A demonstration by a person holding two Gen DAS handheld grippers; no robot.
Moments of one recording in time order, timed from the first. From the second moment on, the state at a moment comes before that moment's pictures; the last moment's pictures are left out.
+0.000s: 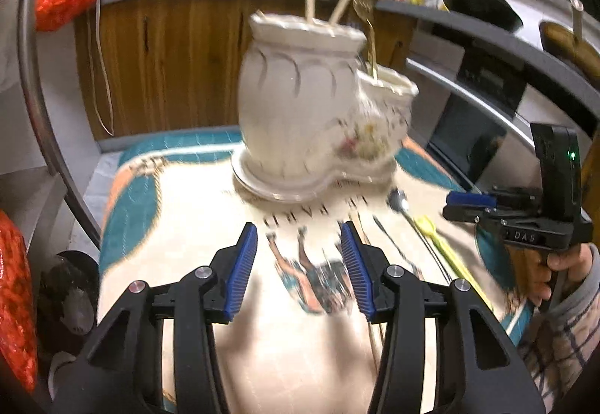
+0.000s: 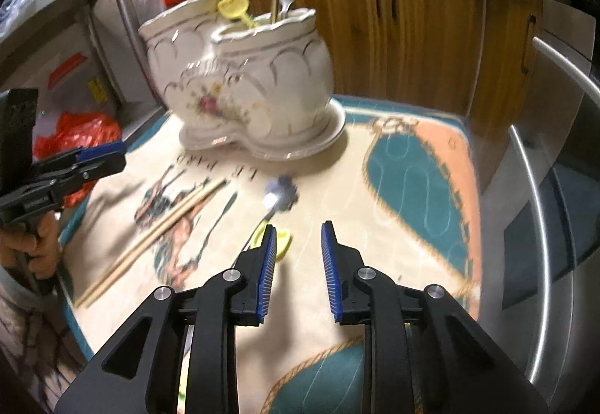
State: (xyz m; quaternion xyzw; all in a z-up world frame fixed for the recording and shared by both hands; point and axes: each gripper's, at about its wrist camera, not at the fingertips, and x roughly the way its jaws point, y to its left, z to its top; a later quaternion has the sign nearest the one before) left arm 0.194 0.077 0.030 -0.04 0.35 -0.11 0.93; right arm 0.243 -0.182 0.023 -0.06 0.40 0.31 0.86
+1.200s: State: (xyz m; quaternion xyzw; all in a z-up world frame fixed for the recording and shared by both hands) left arm 0.202 0.025 -0.001 0.08 0.46 -0.13 0.88; right arm 0.226 -0.169 0.015 -0.16 0.43 0.31 0.84
